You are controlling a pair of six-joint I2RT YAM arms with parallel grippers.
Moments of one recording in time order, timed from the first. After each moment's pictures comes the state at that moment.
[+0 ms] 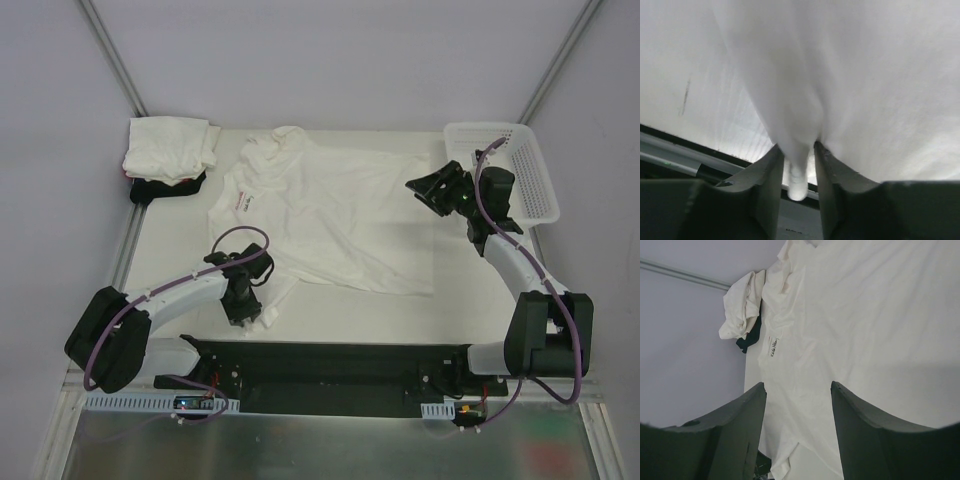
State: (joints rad) left arm -0.62 1.27 0.62 -0.90 -0.18 -1.11; right arm 0.01 1.36 0.87 0.14 -0.57 0.85
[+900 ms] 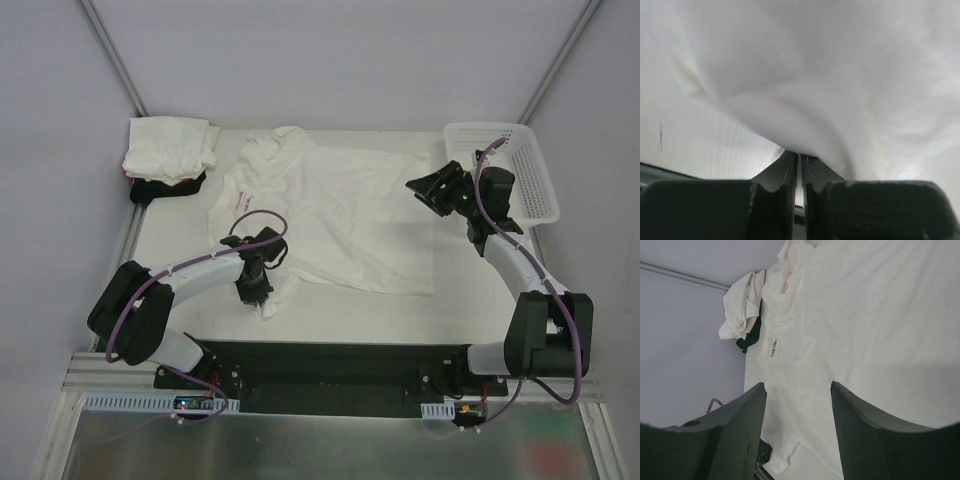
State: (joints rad) left arm -0.62 1.43 0.75 -0.83 -0.20 -1.01; right arm 0.01 1.36 0.87 0.14 -0.56 0.85
